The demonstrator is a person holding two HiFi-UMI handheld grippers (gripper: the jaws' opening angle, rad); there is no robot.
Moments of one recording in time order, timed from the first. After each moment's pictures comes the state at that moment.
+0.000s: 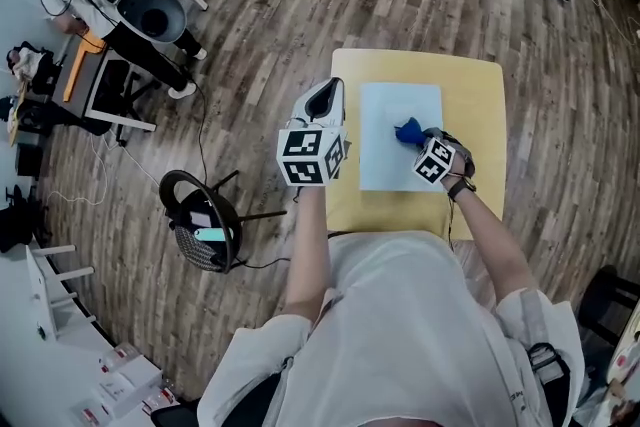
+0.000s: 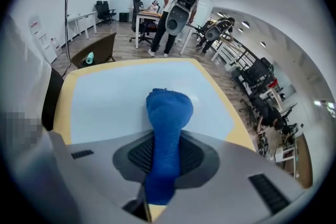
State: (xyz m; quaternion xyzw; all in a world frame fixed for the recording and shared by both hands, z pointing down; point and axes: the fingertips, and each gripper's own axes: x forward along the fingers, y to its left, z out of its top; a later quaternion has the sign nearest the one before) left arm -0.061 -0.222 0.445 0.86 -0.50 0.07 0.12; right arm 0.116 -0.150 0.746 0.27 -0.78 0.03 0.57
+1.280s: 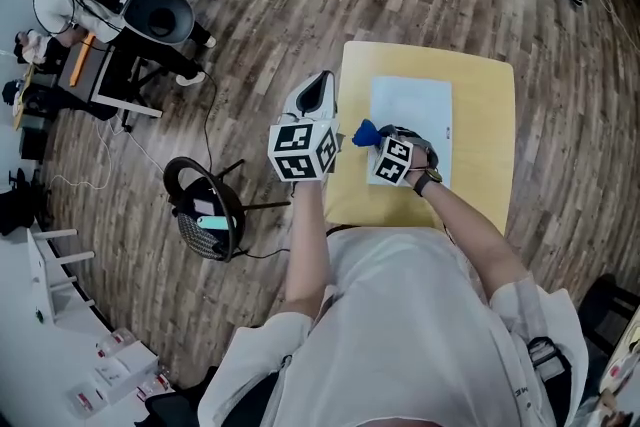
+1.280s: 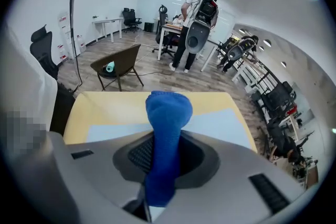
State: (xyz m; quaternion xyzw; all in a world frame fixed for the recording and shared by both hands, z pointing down) left arm -0.099 -0.220 0.439 0.83 -0.54 0.06 0.12; right arm -0.033 -0.138 0.737 0.17 -0.83 -0.04 0.53
